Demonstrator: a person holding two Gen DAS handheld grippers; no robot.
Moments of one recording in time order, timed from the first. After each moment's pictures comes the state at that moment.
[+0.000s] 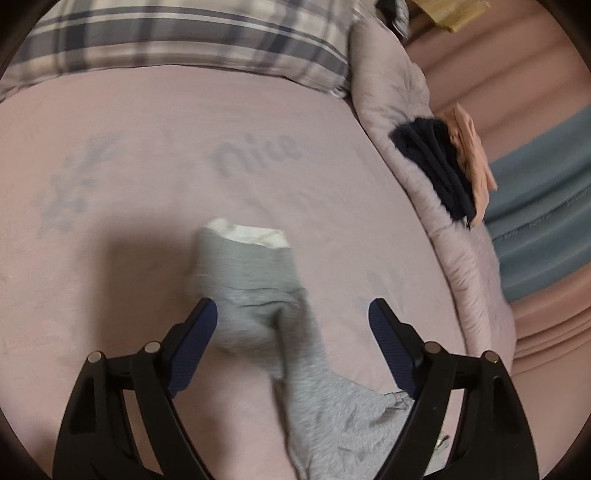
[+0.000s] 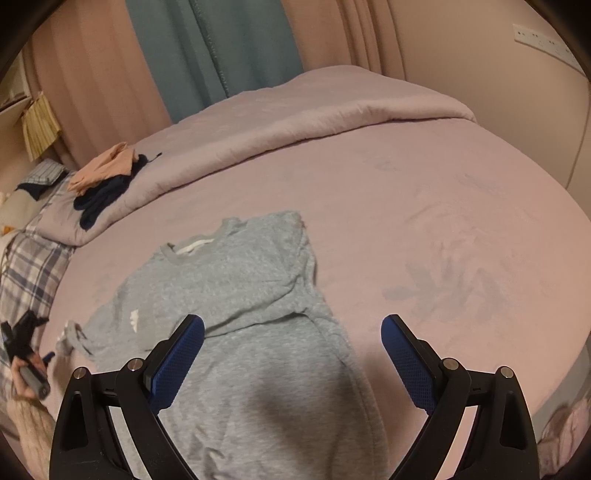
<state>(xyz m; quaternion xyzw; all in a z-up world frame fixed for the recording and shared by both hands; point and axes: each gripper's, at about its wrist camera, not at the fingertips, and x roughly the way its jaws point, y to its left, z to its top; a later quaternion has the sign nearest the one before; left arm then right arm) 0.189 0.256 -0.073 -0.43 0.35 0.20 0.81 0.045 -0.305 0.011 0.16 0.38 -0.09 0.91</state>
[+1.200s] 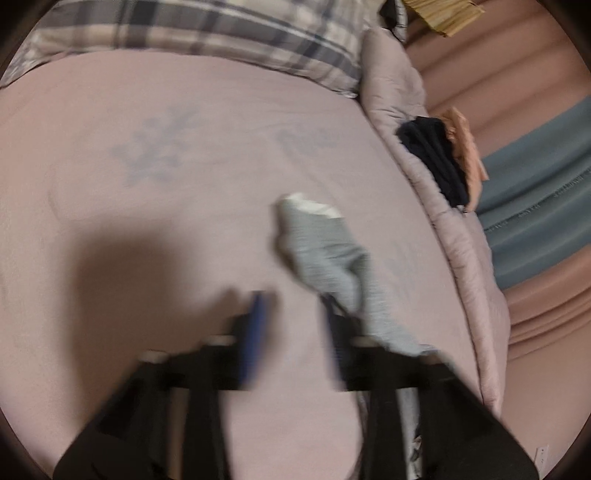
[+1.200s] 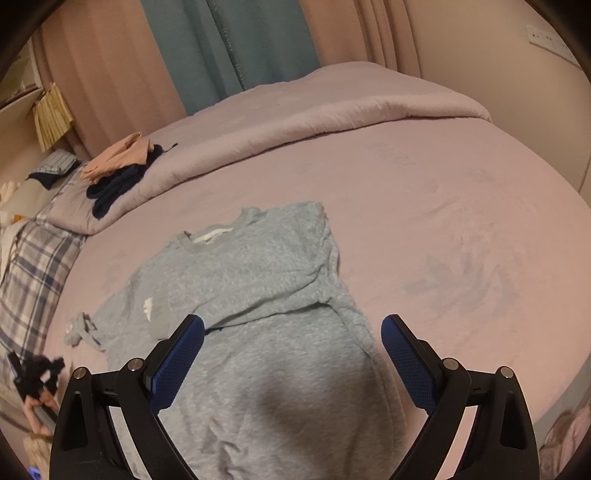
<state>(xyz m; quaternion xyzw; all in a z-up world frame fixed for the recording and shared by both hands) 0.092 0.272 -0.090 -0.45 0.33 0.17 0.81 0.045 -0.289 0.009 0.15 0.39 -0.06 0.91</state>
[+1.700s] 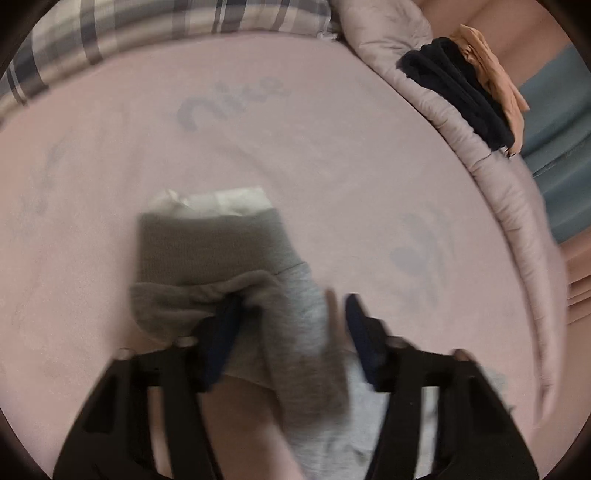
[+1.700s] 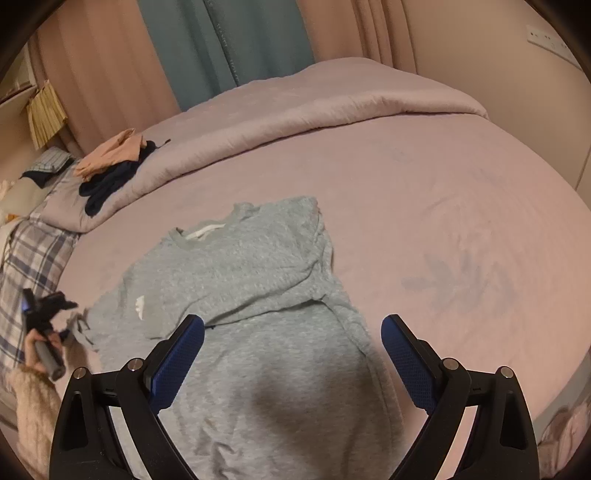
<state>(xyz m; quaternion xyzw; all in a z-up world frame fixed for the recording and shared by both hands) 0.227 0.241 -0.112 -0.32 0.44 0.23 0.80 0.048 -0.291 0.001 0.15 0.40 -0.07 0.90</state>
